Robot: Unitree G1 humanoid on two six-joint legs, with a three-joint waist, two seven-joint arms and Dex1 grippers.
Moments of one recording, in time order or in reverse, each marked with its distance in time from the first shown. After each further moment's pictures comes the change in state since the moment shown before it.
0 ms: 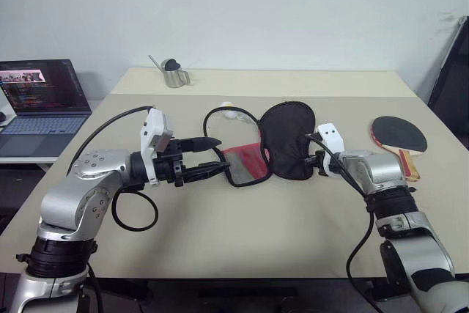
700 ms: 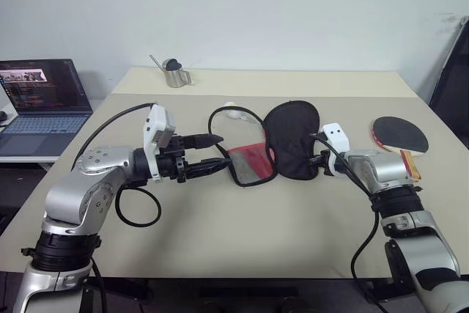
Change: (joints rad) left arm -0.033 -0.010 -0.017 0.038 0.002 0.000 -0.003; right arm 0.000 -0.047 -0.001 0.005 -0.001 0.003 0.026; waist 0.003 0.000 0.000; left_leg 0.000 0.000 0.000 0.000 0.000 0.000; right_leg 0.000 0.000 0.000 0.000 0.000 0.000
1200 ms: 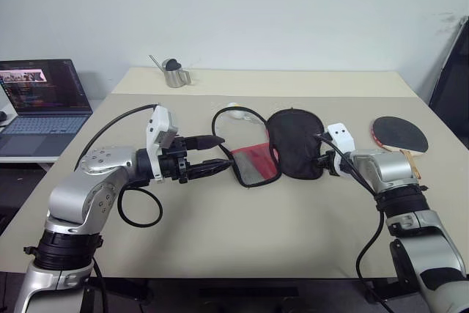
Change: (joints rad) left arm -0.004 -0.002 -0.017 0.002 0.000 -0.004 0.000; right arm 0.000 -0.021 0.010 0.021 -0.021 -0.014 0.010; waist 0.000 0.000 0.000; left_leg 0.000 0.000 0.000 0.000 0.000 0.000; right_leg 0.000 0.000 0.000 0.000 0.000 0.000
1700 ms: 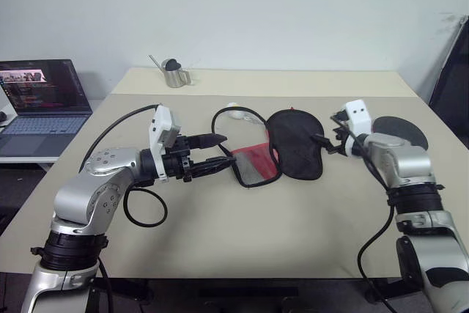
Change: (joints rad) left arm -0.003 -0.048 0.001 -0.011 -0.005 0.010 0.059; right arm 0.016 -0.052 -0.136 -0.124 0.036 -0.157 0.011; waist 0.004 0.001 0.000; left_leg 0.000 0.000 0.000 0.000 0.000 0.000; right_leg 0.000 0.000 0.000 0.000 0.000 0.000
